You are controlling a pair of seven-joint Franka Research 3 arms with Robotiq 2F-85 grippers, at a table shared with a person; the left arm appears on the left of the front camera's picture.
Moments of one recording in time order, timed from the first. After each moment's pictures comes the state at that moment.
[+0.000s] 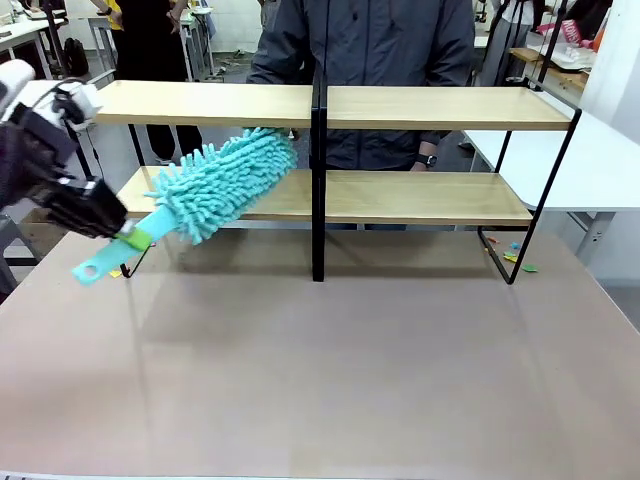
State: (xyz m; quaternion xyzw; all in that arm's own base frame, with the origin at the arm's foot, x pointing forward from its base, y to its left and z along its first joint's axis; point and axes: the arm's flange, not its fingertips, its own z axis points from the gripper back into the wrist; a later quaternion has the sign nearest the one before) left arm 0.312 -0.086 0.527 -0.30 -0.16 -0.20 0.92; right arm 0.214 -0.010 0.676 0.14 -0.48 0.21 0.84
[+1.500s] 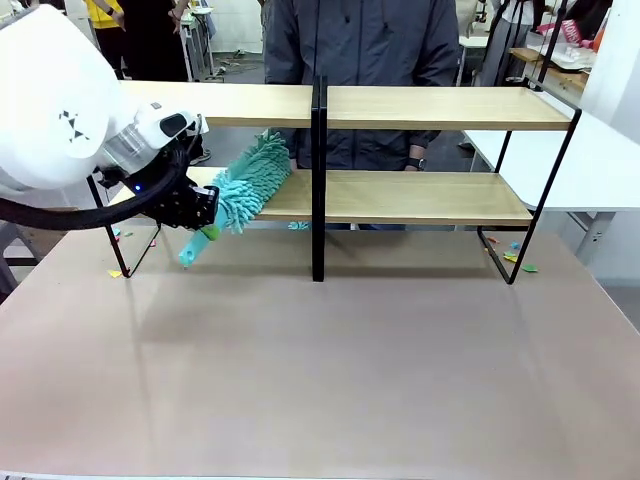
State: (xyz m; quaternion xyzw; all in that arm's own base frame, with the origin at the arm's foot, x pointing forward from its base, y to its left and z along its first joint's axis) left arm 0.420 -0.175 0.478 -0.15 -0.18 -0.10 0.97; right arm 0.214 -0.010 0.676 0.14 -0.48 0.21 0.84
